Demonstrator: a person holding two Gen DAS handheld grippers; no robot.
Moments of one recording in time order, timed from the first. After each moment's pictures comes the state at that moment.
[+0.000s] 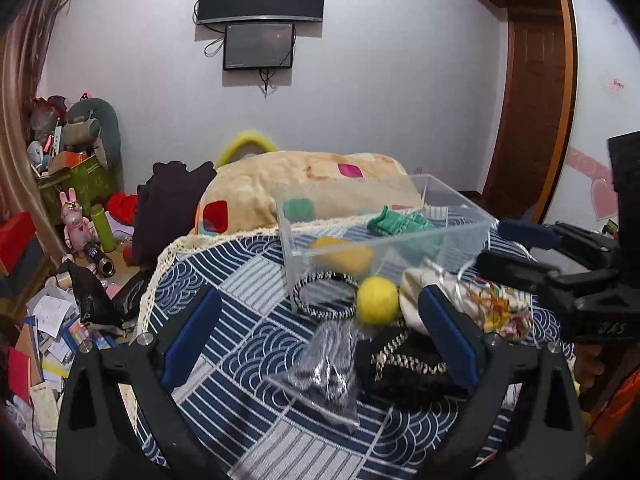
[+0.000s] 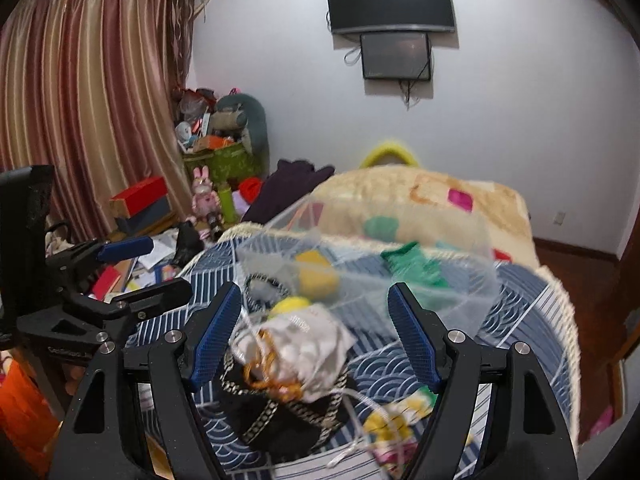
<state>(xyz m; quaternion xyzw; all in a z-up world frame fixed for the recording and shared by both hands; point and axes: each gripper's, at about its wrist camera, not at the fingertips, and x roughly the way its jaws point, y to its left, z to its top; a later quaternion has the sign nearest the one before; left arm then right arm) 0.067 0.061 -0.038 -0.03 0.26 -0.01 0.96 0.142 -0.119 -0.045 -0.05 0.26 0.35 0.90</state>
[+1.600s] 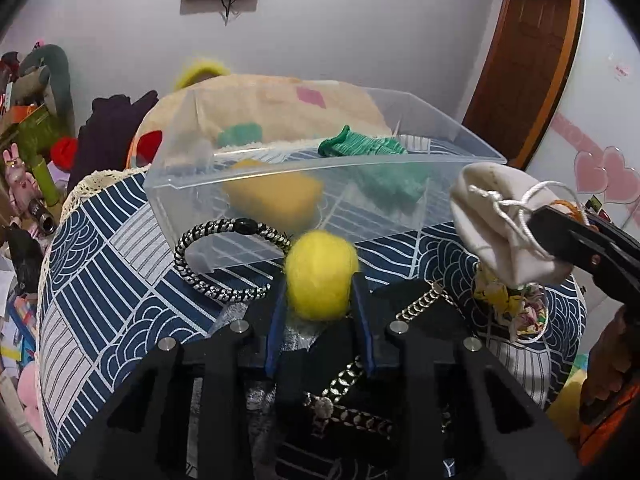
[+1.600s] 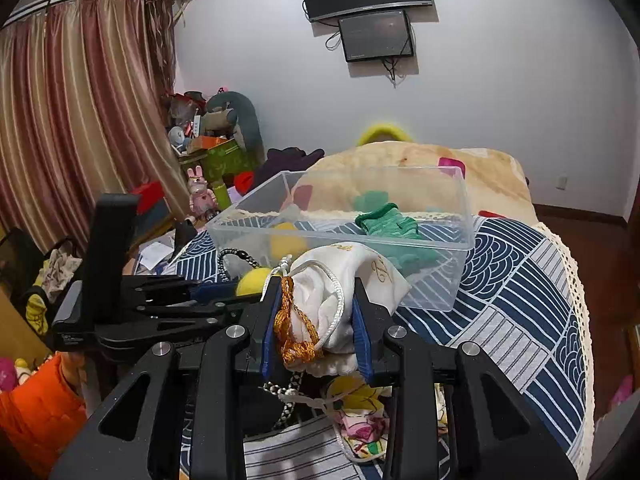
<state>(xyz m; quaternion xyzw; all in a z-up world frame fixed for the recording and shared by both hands) 0.144 0.021 -0.103 -0.06 0.39 -0.08 0.92 0.148 -0.159 -0.066 -0.01 0.28 0.34 0.90</state>
